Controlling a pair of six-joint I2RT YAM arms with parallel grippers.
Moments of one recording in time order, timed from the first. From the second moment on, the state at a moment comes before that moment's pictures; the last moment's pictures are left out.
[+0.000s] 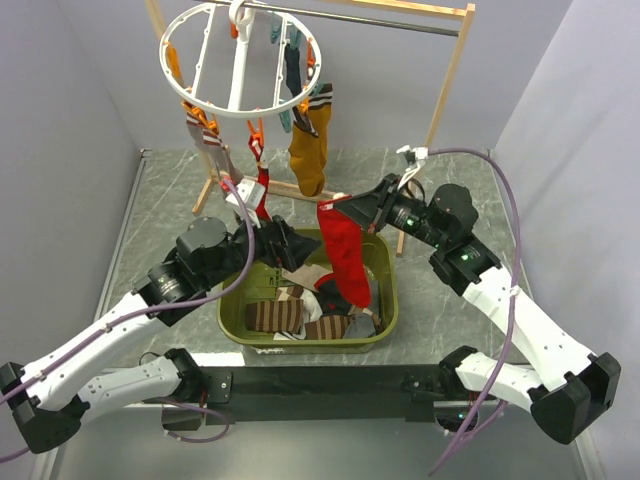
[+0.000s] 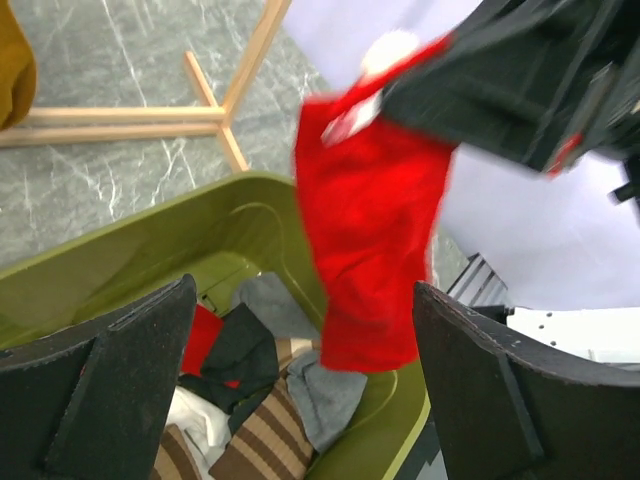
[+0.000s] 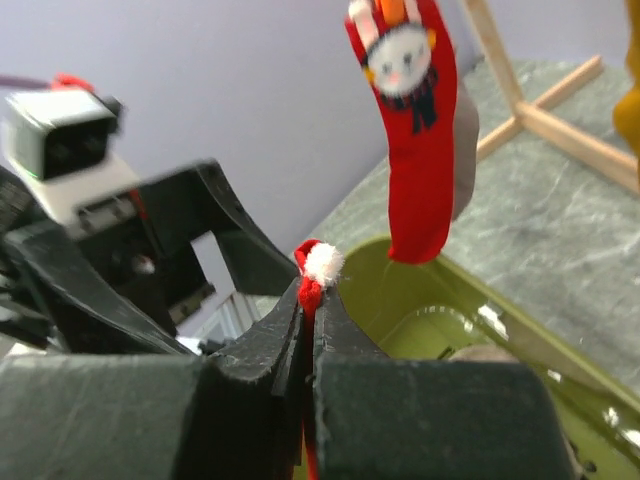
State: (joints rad) left arm -0.84 0.91 0.98 -0.18 0.01 -0.54; right arm 0.53 1.04 1.01 0.13 -0.47 0.66
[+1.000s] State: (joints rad) left arm -0.79 1.21 1.20 0.01 -0.34 -0.64; right arm 0.69 1.06 0.84 -0.01 -0.32 0.45
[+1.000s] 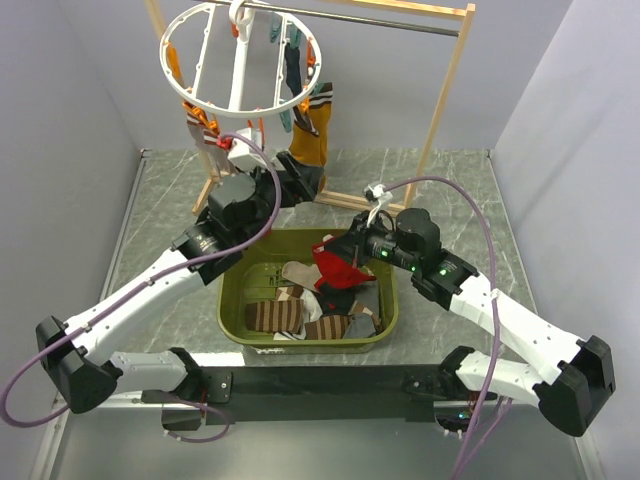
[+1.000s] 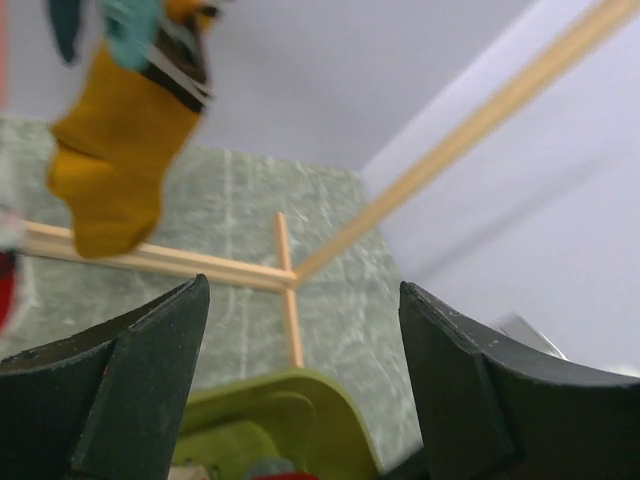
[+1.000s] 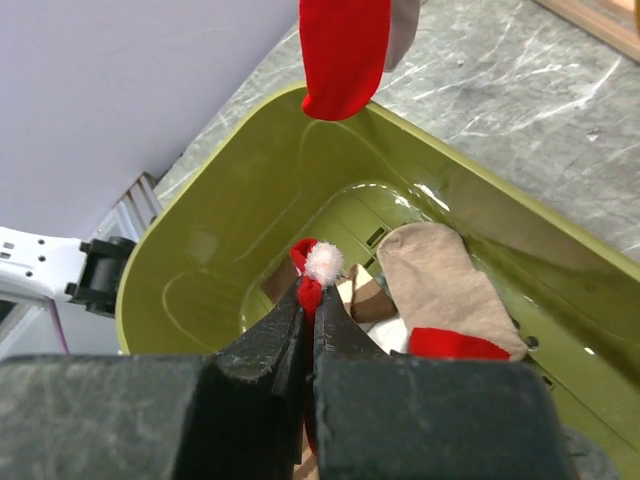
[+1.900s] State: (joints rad) left arm -0.65 1.16 1.21 0.02 -0.17 -0.57; right arm 0.79 0.93 0.98 -0.22 -0.17 0.36
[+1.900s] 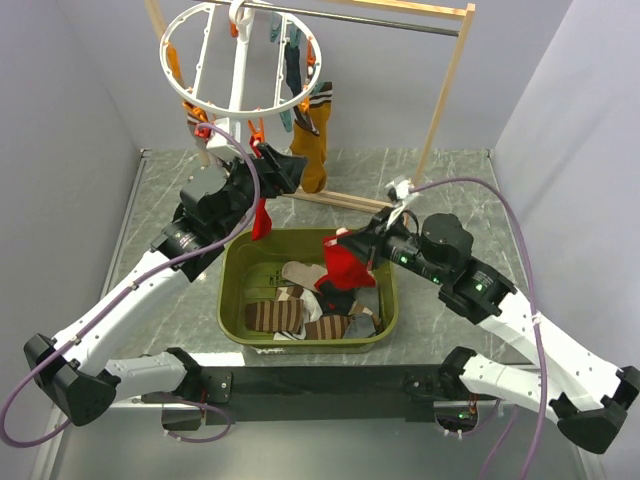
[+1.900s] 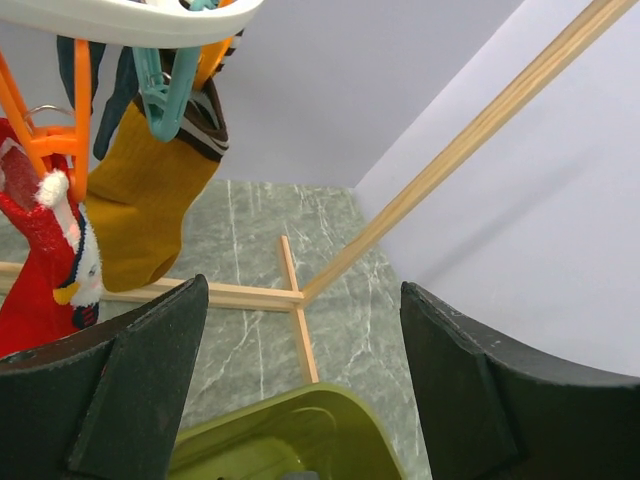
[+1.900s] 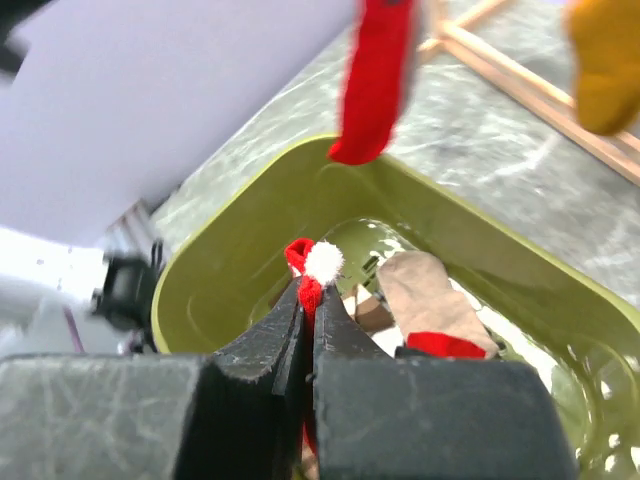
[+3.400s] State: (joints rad) left arm -0.65 1.16 1.18 0.02 -0.11 -0.50; right arm 0.62 1.20 0.99 -0.17 -0.04 0.39
